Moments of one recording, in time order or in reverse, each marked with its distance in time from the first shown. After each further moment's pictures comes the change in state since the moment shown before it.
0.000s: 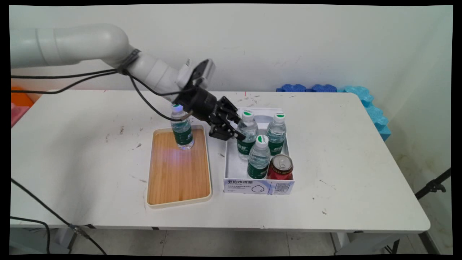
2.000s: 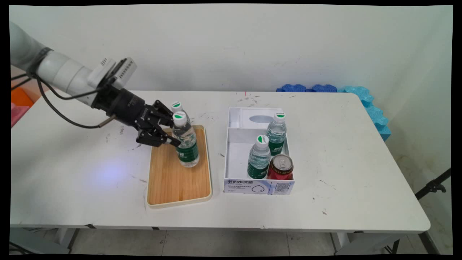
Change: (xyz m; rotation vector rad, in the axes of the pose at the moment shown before) arm -0.084 0.067 -0.132 0.026 -0.037 -0.106
